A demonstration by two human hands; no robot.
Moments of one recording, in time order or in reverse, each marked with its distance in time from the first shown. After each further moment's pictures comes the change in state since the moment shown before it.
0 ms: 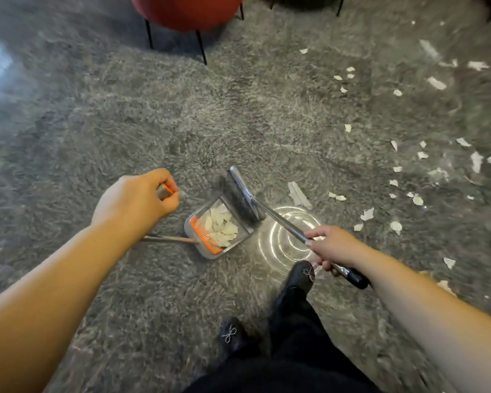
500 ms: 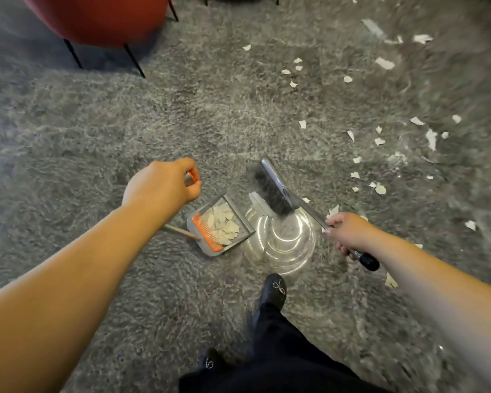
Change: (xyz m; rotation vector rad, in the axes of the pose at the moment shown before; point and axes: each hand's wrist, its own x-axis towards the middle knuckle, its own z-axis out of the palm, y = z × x) left_hand 0.156 0.215 0.070 0.176 -0.118 0.282; right_hand 0.109 0.079 -0.205 -0.018 0.213 0.114
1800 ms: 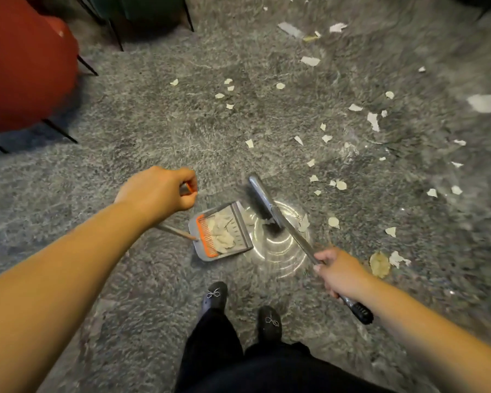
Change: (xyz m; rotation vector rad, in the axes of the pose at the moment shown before) left_hand 0.185 0.153 -0.023 0.157 -0.126 0.462; right_hand -0.010 0.037 -0.083 0.323 0.037 0.148
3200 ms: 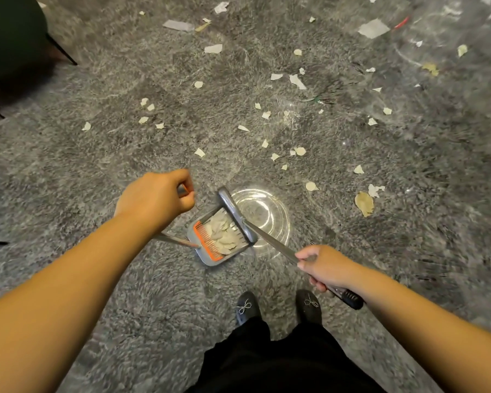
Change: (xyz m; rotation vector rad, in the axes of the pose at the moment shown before) left_hand 0.116 -0.029 -0.013 -0.010 -0.051 0.359; right_hand 0.002 -0.069 0.085 0.370 -0.012 0.164
